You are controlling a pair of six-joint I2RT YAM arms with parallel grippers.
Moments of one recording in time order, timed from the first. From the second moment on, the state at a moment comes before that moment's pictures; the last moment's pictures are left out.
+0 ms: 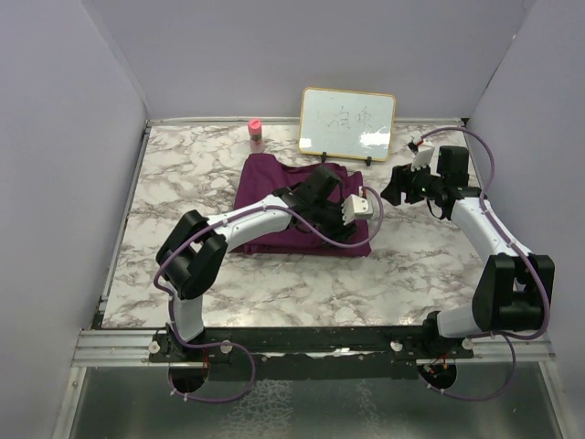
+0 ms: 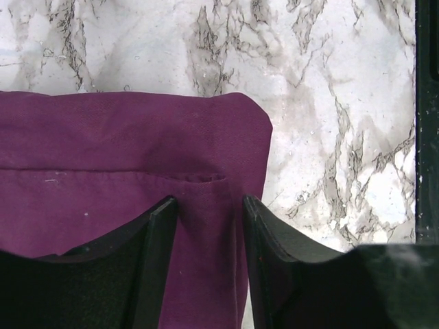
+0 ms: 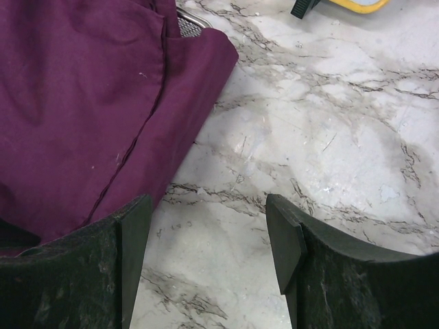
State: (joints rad) left arm -0.83 1.86 1.38 -0.36 0.61 0.44; right arm -0.02 1.43 0.99 -0.25 -0.51 -0.13
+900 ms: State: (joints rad) left arm -0.82 1.73 1.38 -0.42 0.44 0.54; right arm -0.02 1.43 0.99 -0.25 -0.51 -0.18
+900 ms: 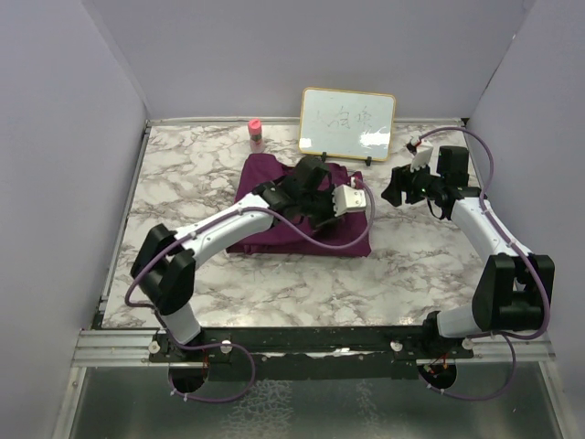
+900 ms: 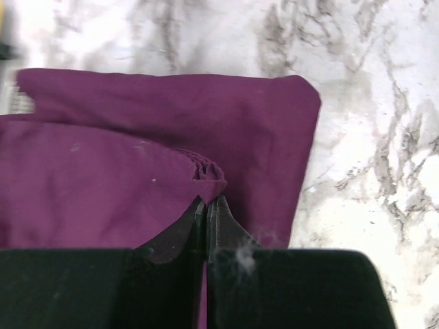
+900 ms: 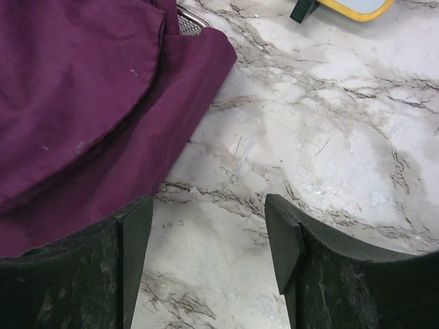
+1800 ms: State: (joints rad) left arm 0.07 0.83 0.52 -0.13 -0.63 0.79; right arm 0.00 1.41 1.10 -0.34 -0.62 -0.30
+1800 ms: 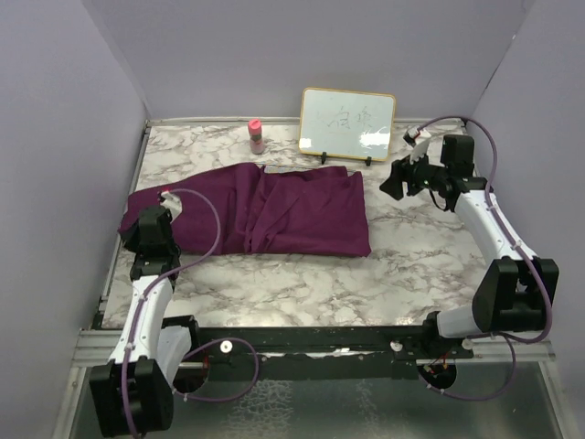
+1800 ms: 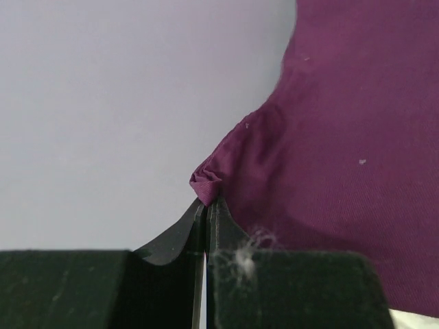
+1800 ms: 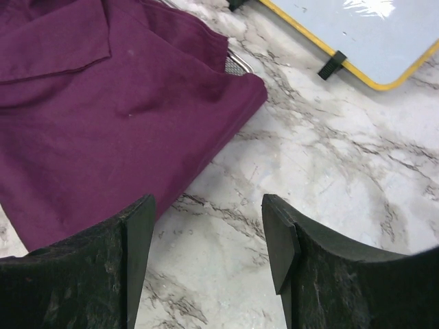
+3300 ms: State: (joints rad) left arm 0.47 1.38 0.98 -0.24 0.41 0.34; right arm 0.84 1.79 1.31 -0.31 -0.59 -0.40
